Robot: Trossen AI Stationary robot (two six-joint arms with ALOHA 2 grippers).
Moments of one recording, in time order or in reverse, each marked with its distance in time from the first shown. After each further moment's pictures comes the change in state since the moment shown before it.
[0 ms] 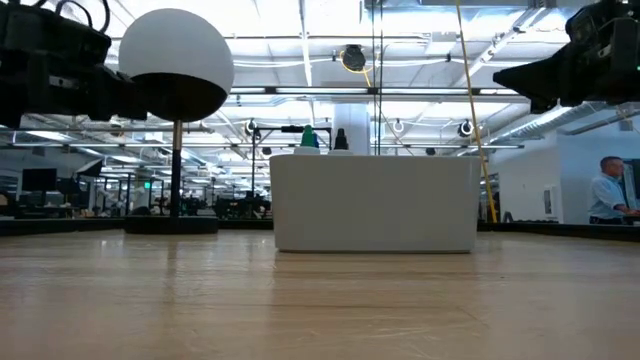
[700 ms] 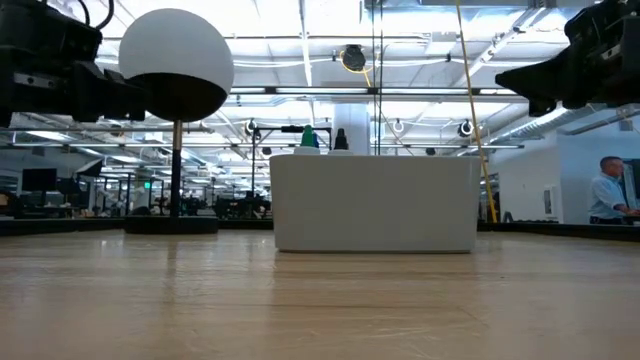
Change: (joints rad) left arm -0.259 0.000 0.000 -0.070 -0.163 0.023; right arm -0.002 0.000 0.000 -0.025 -0.048 0.032
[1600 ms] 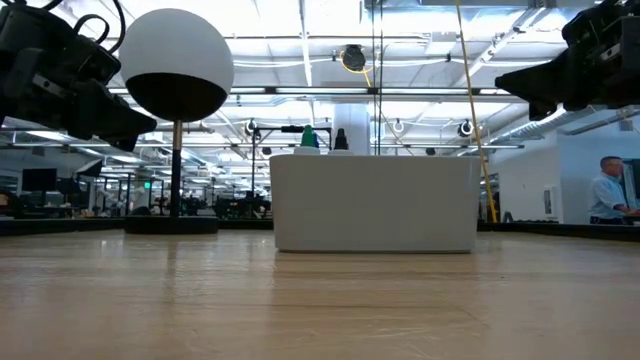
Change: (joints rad) left arm 0.001 0.000 0.000 -0.113 -0.110 -0.274; right arm 0.000 0.003 0.000 -0.011 -0.002 0.046
